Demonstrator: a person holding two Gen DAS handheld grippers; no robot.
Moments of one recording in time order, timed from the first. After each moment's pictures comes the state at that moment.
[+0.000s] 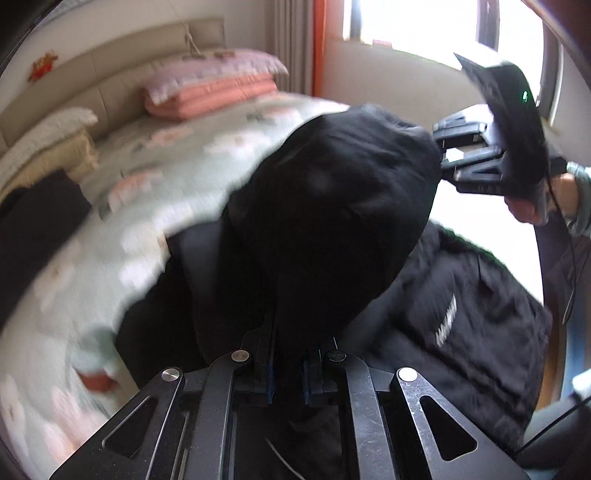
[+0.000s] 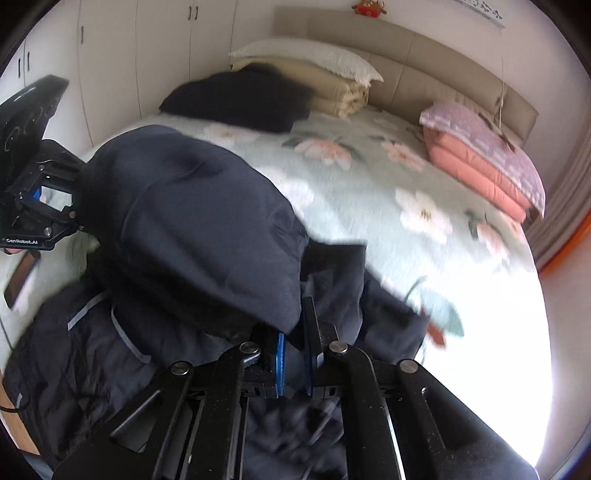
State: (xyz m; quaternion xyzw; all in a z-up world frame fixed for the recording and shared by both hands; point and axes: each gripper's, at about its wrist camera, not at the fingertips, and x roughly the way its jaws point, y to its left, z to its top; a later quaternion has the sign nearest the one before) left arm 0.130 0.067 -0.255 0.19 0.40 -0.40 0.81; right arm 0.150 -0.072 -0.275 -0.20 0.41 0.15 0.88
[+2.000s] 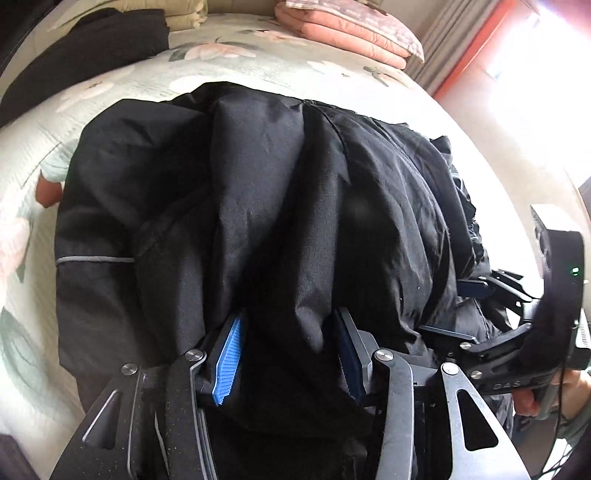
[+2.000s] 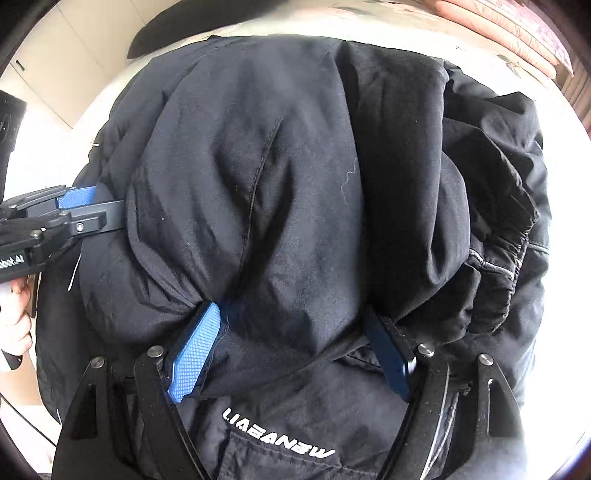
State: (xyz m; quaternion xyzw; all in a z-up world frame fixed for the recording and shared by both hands) left arm 0.152 0.038 -0.339 -0.03 0.55 -0.22 0.81; right arm 0.157 -0.082 -0.410 -0.04 0.60 0.15 0.79
